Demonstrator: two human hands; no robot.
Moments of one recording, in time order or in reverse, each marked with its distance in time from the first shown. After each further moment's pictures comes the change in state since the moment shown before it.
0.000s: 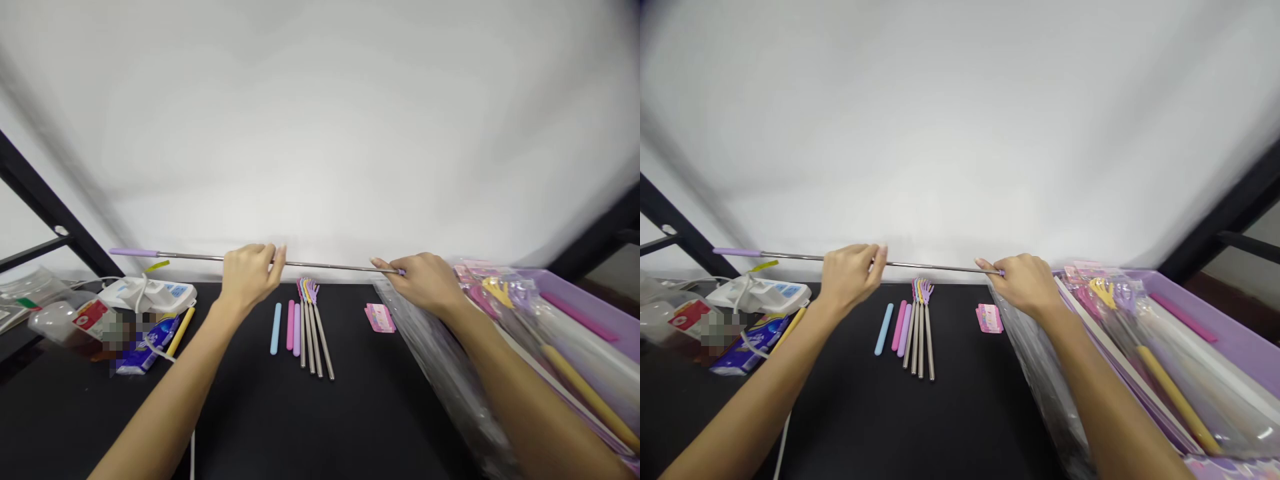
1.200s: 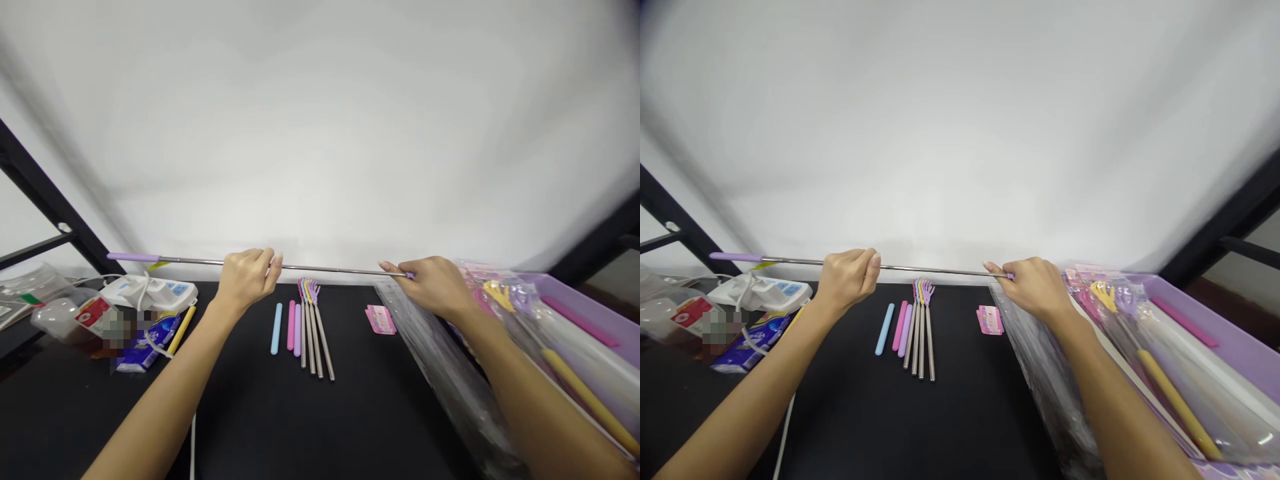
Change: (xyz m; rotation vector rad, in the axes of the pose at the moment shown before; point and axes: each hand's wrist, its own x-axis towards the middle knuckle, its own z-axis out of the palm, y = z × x) left_hand -0.011 -0.015 0.003 -0.022 0.052 0.108; right_hand -0.004 0.015 0.000 0.028 0.021 0.002
